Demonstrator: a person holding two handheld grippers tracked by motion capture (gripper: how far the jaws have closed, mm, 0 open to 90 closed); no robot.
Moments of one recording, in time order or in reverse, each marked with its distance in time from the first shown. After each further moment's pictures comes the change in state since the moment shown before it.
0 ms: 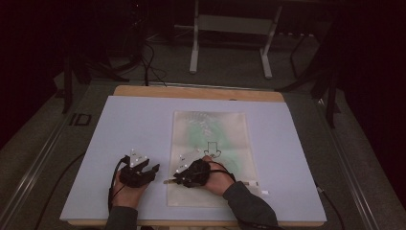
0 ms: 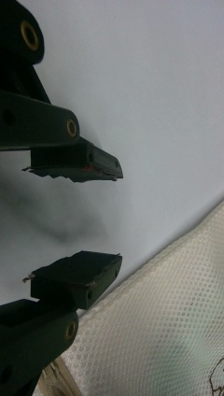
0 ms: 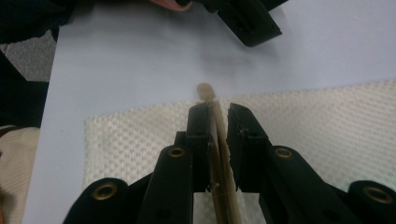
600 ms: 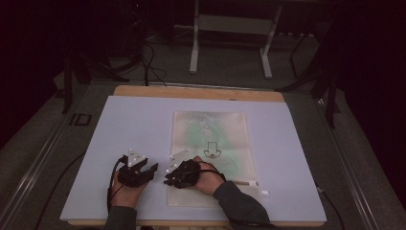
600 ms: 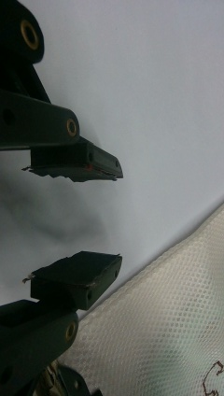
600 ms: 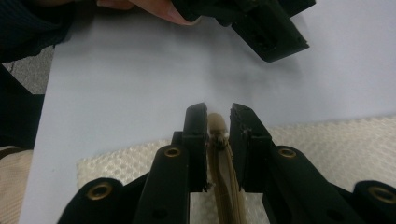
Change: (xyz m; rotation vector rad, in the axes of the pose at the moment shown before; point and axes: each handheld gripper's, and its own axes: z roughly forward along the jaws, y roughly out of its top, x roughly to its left) left arm 0.003 0.000 -0.002 -0.010 0.007 -0.016; right arm 0.000 0.015 0.025 0.005 0.037 0.021
